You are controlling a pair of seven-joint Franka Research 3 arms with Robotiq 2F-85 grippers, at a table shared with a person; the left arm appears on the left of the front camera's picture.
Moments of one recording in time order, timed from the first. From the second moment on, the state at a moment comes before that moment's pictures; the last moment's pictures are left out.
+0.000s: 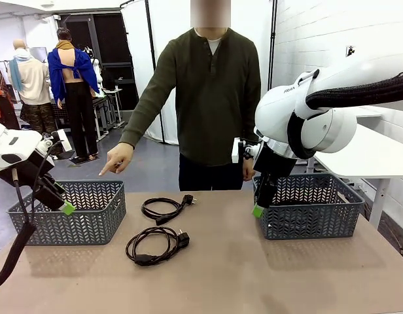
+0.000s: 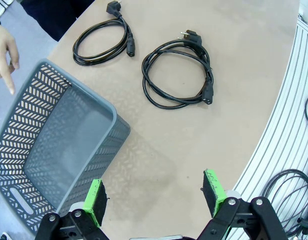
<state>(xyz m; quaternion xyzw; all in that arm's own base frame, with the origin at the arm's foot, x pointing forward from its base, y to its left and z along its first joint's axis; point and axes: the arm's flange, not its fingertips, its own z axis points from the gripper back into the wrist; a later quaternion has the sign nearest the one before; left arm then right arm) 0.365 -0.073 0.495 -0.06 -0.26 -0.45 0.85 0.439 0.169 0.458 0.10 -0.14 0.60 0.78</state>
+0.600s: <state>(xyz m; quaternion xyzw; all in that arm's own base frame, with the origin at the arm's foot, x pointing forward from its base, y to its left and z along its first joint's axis) 0.365 -0.073 0.495 -0.06 -0.26 -0.45 0.85 0.439 0.169 0.458 0.10 -0.14 0.60 0.78</state>
